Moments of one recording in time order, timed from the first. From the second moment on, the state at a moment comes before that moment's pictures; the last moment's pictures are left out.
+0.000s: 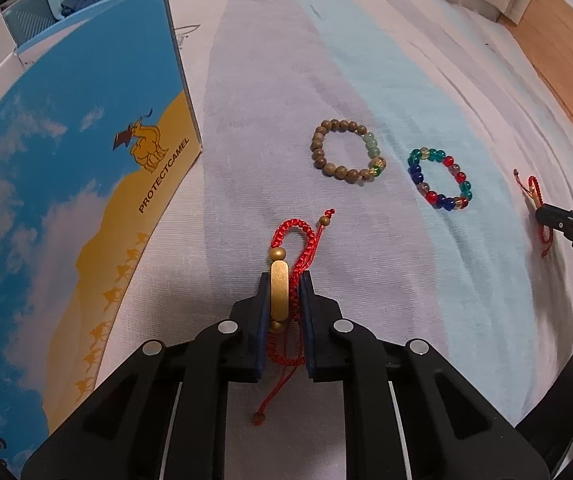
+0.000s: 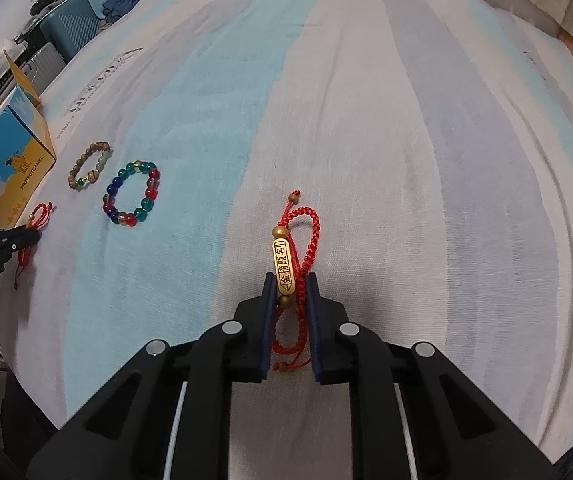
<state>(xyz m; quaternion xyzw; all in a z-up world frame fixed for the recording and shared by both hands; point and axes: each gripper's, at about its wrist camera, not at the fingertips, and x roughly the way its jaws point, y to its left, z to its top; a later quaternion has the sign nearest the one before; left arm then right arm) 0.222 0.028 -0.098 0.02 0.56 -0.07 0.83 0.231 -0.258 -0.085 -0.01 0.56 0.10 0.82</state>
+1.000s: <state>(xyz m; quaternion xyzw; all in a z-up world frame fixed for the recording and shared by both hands) 0.200 0.029 -0.029 0.03 0.52 -0.07 0.85 0.214 -0.249 -0.022 -0.01 0.52 0.10 0.85</state>
